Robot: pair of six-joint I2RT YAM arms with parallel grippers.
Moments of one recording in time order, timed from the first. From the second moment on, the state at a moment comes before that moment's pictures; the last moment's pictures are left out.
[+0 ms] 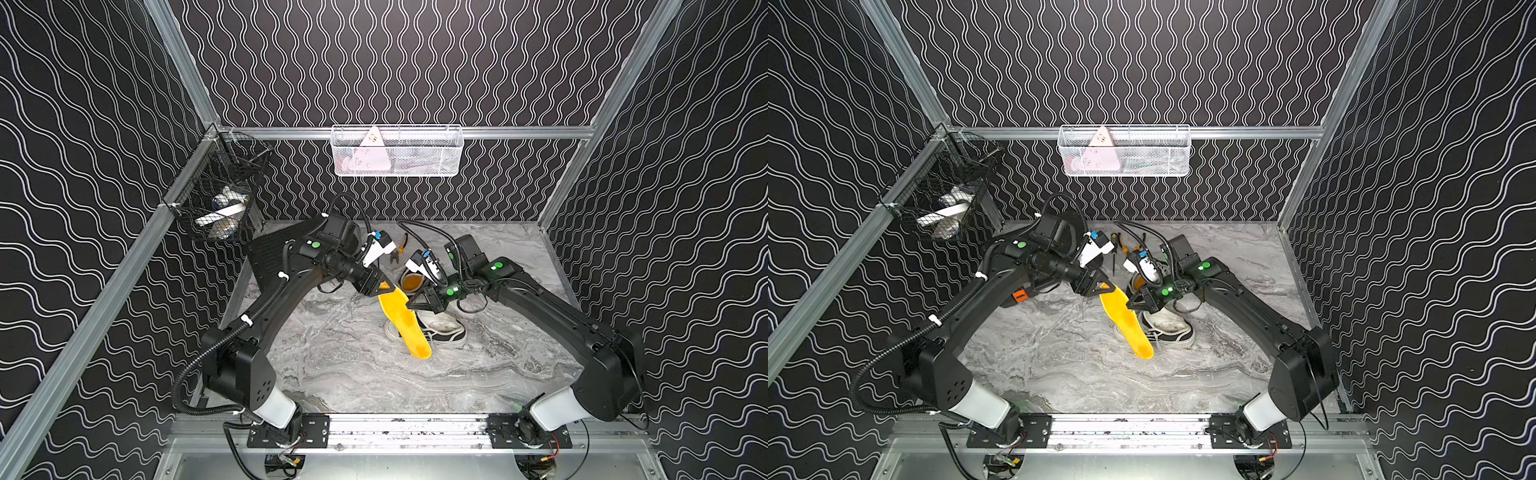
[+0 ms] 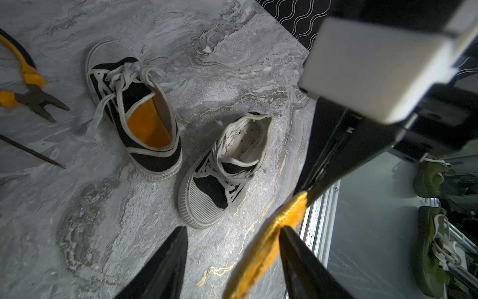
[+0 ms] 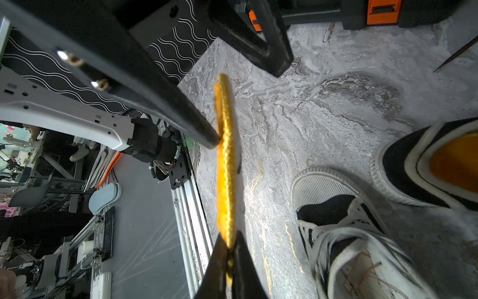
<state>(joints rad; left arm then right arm) -0.32 1.57 1.51 -0.98 0.73 0.32 0.59 1.54 1.33 -0.75 -0.77 -0.05</state>
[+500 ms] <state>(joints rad) -0.33 1.58 1.51 -1.02 0.77 0.34 0.59 1.59 1.44 -0.79 -0.66 -0.09</state>
